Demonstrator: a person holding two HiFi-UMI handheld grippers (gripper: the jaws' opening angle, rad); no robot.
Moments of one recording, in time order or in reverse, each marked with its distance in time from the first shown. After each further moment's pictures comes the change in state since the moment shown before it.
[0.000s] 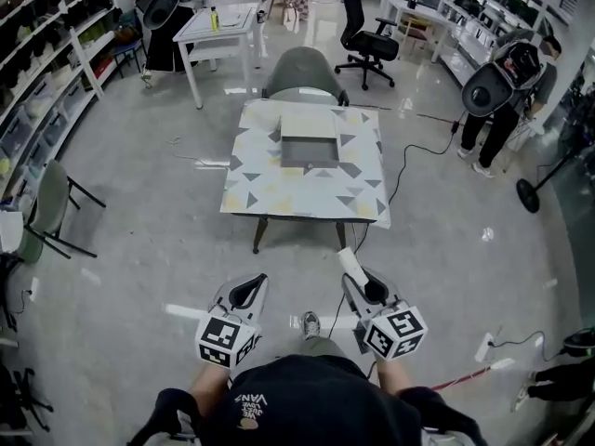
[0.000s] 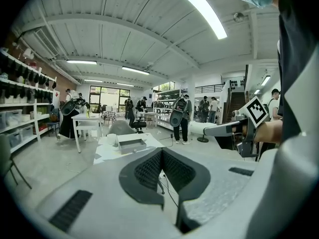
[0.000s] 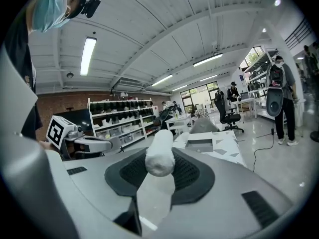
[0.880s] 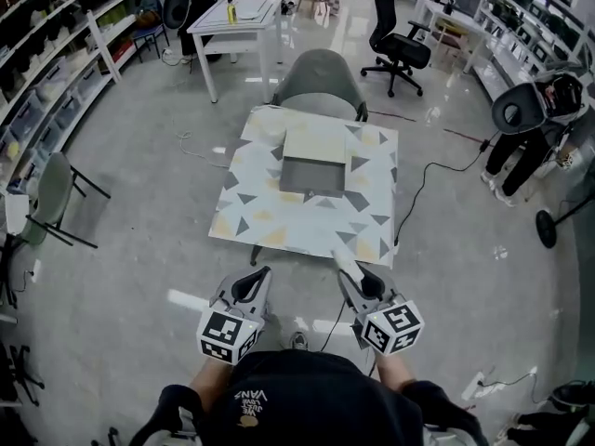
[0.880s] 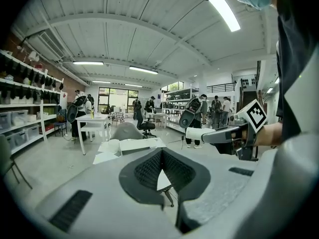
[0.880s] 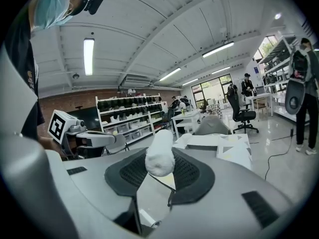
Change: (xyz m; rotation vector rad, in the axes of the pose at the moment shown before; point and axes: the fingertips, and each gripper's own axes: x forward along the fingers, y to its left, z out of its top) left arm 0.166 0.052 0.054 -0.029 -0.012 0.106; right arm 0.129 -0.135 0.046 -0.034 0.058 0.153
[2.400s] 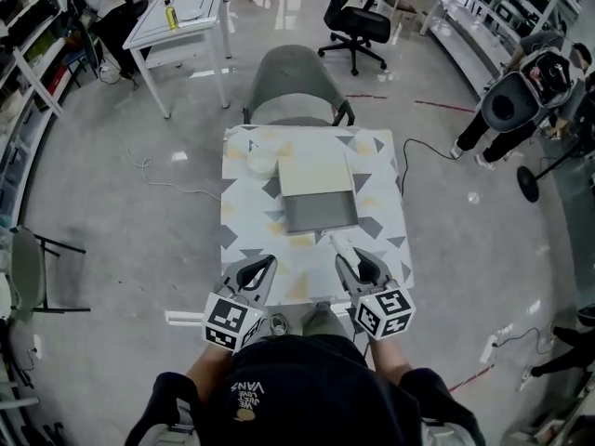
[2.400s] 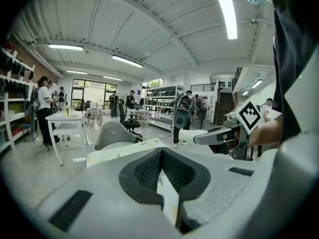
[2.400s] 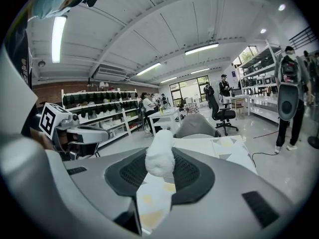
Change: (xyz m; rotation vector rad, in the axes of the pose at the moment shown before) left arm 0.170 0.213 0.034 0.067 0.044 -0.293; right arm 0.238 -0.078 0.044 0.061 0.028 -0.296
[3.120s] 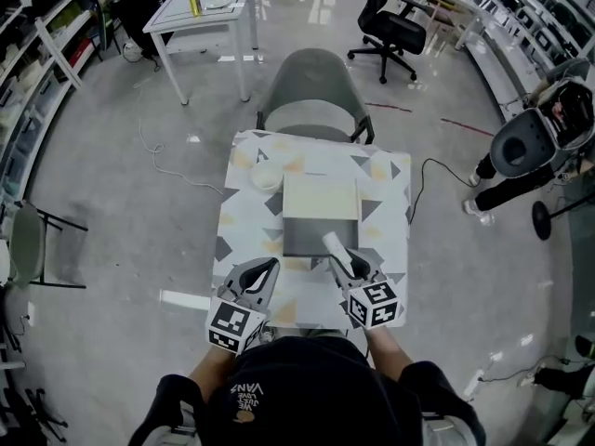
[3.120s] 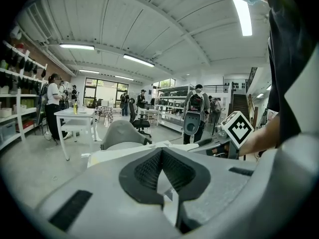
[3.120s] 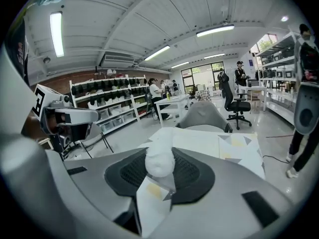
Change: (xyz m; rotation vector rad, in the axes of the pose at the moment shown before) left arm 0.078 0.037 0.017 -0.071 -0.004 0.126; right arm 0.104 -0.075 -0.012 -0.072 0.174 0.138
